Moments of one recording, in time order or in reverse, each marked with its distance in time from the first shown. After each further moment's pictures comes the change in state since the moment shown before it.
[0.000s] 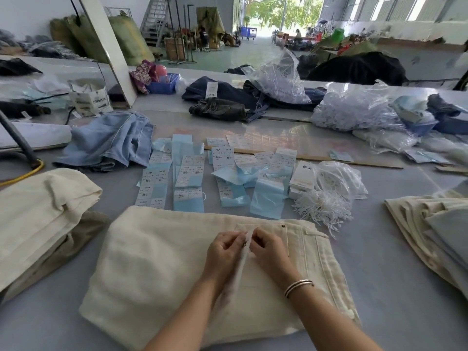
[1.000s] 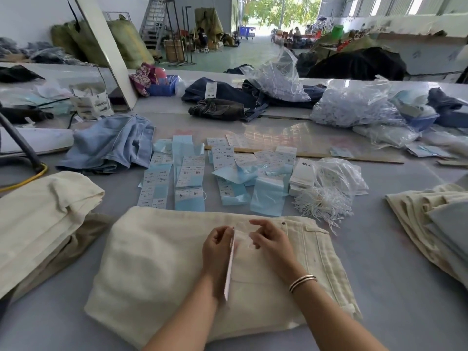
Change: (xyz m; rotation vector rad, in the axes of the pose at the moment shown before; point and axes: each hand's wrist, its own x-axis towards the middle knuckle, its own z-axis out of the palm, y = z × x) left_hand -0.001 0.010 0.000 -0.128 0.249 -0.114; right_hand 0.001 0.004 -0.008 0.361 0.005 0.049
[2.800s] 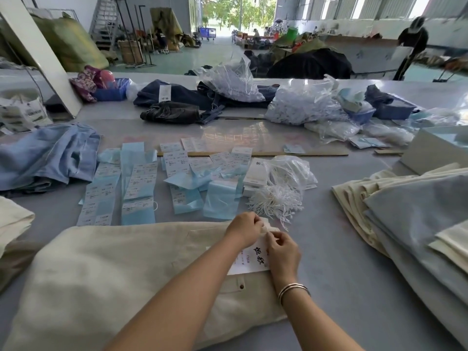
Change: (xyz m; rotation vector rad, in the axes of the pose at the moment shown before) left_hand 0.009 0.017 0.163 1.028 -0.601 0.359; right_hand -0.025 0.023 -0.087 -0.222 0.695 0.231
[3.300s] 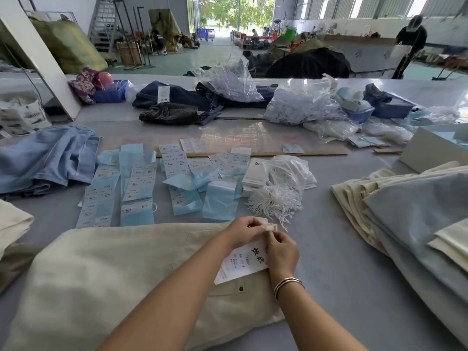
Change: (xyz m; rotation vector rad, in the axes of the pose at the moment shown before) left_hand -0.009 -0.009 -0.008 -0.523 -0.230 -0.091; right_hand 0.008 0.004 0.006 0.041 0.005 0.094
